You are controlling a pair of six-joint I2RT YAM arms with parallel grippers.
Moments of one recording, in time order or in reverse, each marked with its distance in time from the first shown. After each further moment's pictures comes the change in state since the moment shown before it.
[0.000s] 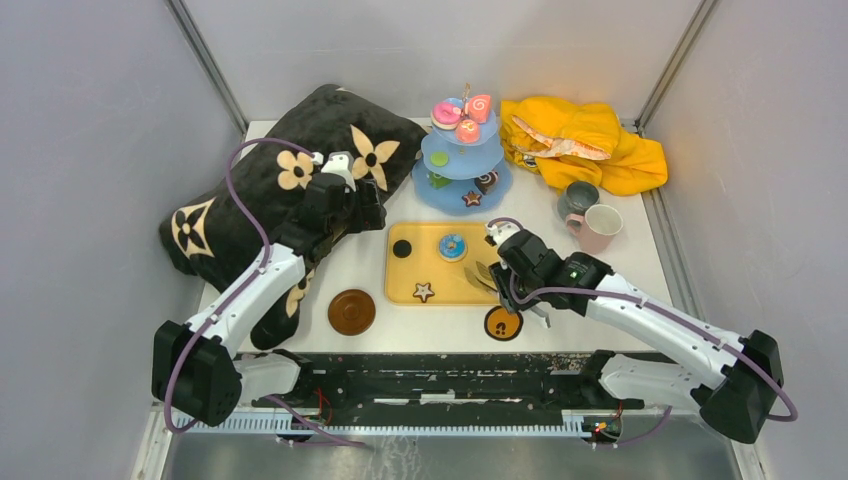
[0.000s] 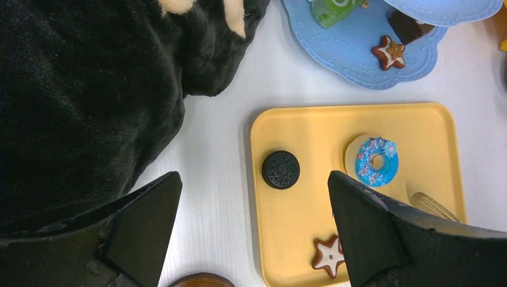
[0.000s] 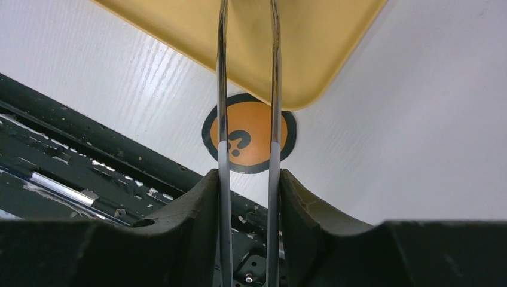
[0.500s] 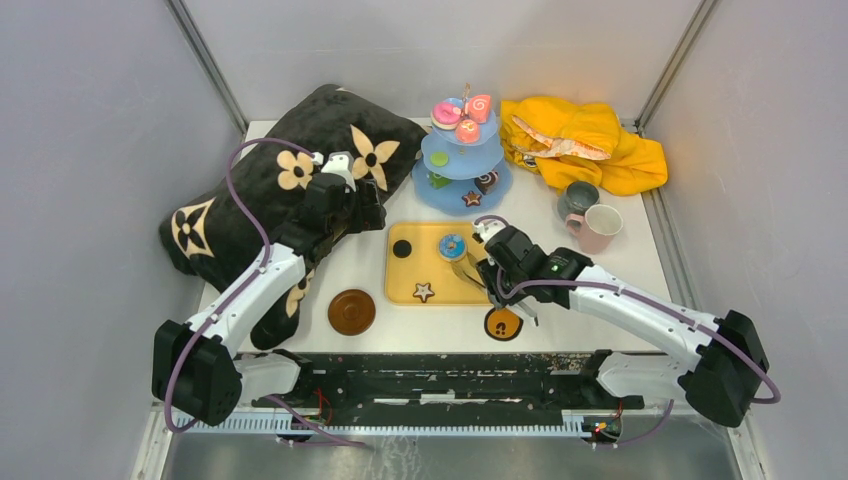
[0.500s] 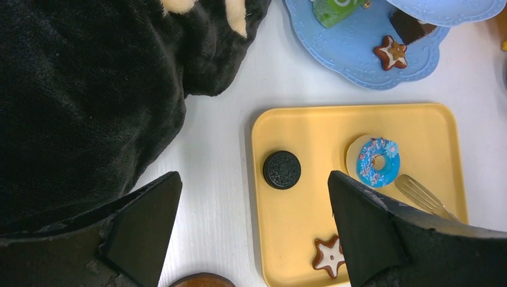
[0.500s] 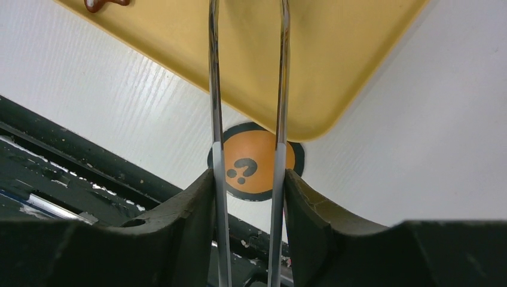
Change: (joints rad) left arm 0.000 0.003 0.000 0.000 -0.003 0.000; right arm 0.000 0.098 -0.008 0.103 -0.005 -0.023
